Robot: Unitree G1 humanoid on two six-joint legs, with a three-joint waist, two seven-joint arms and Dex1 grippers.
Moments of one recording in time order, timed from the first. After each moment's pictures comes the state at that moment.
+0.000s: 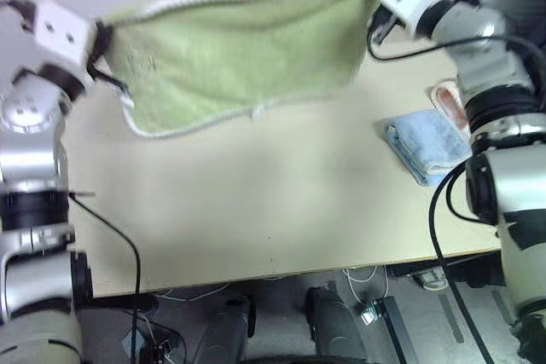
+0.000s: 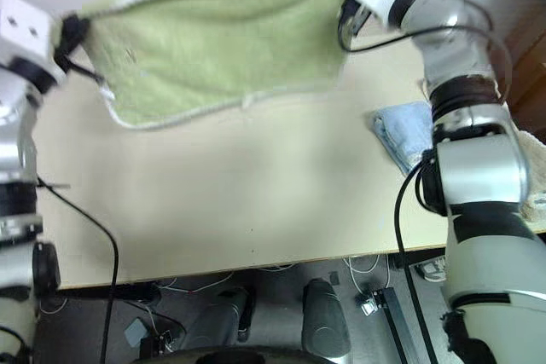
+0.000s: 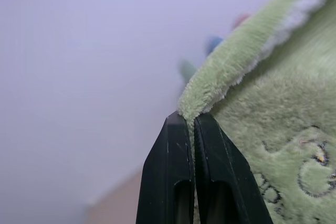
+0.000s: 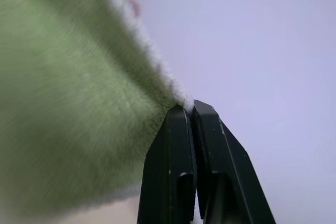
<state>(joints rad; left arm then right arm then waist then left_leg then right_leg) -0.88 0.79 0.22 0.43 -0.04 0.00 -0.48 -1.48 -0.63 0.18 1.17 -0.27 -0.48 0.49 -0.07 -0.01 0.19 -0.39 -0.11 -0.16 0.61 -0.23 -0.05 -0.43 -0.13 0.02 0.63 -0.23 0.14</state>
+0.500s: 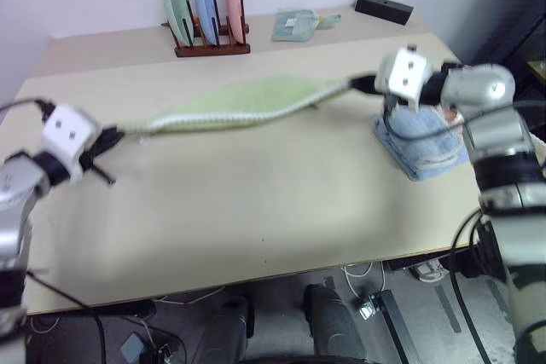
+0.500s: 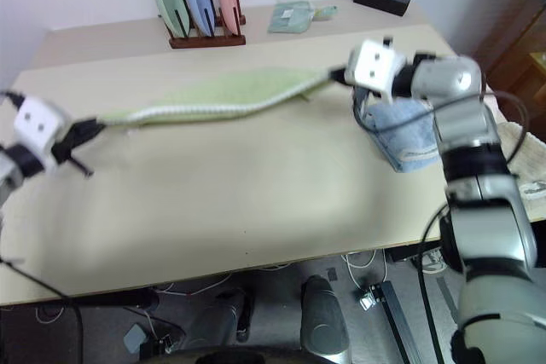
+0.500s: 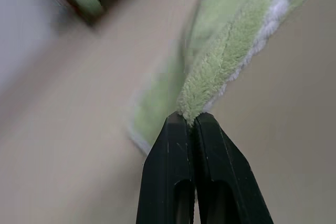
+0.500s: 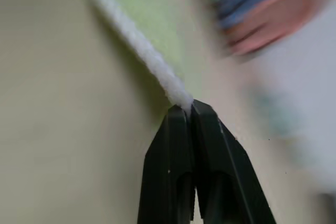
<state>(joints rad) -0.01 0.89 0.39 -0.09 -0.25 0.23 -0.82 -0.78 -0.78 0.14 0.39 0.06 -0.15 1.14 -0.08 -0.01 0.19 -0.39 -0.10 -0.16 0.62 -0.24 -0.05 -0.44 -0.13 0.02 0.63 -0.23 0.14</state>
